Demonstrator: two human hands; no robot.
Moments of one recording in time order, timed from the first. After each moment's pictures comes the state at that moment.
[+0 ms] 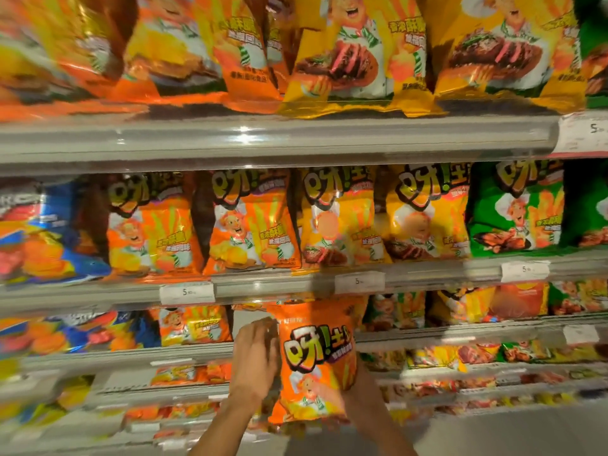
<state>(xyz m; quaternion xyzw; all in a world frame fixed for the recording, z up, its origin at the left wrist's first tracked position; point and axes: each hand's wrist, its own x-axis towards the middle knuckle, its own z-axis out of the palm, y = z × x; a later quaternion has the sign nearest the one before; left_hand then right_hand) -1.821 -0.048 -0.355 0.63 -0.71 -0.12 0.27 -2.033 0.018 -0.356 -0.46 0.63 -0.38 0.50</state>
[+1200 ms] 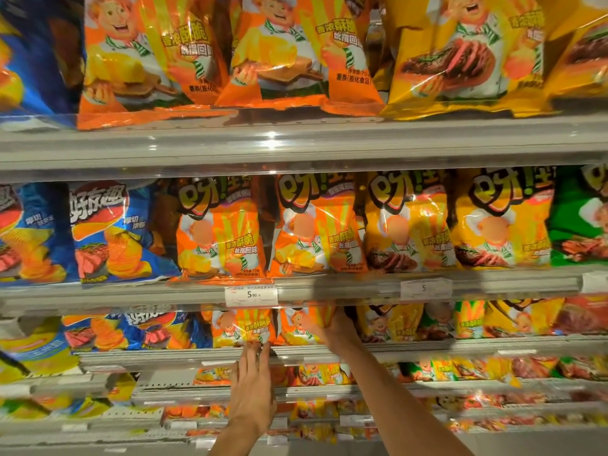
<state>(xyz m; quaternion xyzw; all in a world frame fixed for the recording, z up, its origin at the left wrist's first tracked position) -1.719 -0.022 -0.370 0.71 -0.70 -0.11 0.01 -1.913 -0.114 -0.348 -0.54 0.66 -0.26 0.45</state>
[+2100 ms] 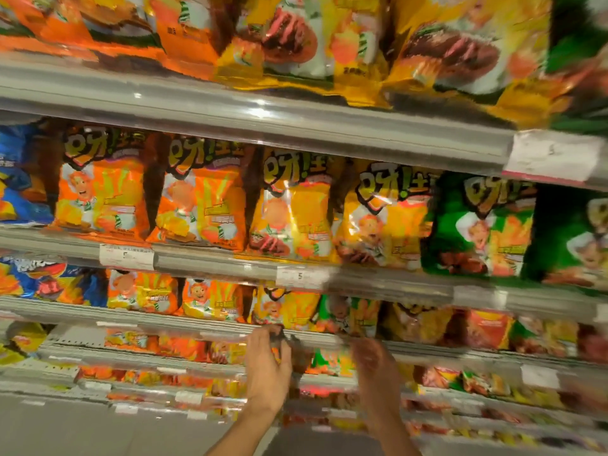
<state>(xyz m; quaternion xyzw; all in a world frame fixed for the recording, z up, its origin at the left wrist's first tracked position) -1.979 -0.007 -0.364 0.68 -0.55 -0.20 0.43 -2.174 -0.006 -0.363 -0.46 0.71 -0.43 0.32</state>
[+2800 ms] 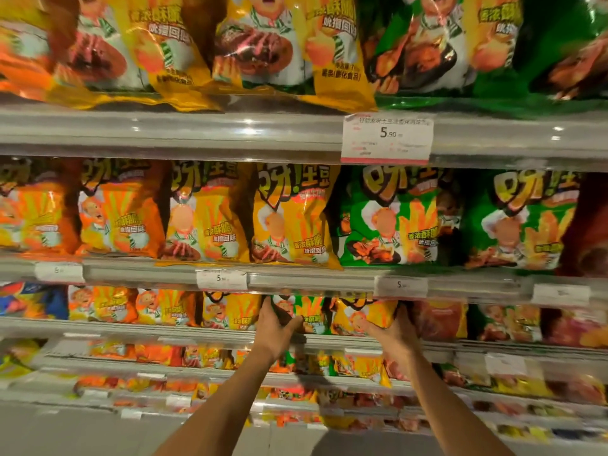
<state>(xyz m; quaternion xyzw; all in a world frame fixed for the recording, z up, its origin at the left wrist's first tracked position) -2.093 -0.075 -0.329 0.70 -0.50 -0.41 0.31 -2.357 -0.079 -0.345 -0.48 0.73 -0.30 0.39</state>
